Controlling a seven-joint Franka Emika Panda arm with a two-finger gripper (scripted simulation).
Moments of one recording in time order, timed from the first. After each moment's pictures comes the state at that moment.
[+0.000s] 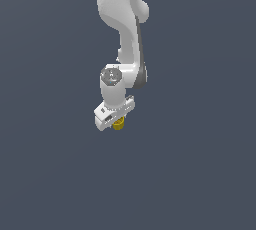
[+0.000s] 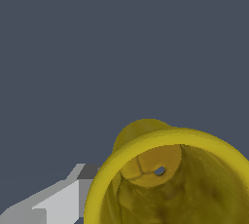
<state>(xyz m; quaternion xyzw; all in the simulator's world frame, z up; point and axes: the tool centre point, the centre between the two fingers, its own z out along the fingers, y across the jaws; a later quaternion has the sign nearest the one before) -0.022 -0.053 0.048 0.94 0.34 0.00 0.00</state>
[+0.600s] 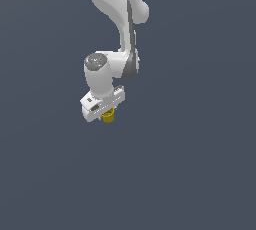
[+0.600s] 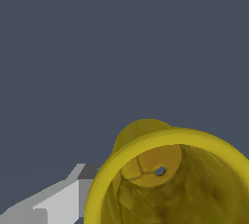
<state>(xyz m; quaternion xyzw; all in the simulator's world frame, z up) -0.040 -0.098 0.091 0.94 0.34 0.00 0.00</state>
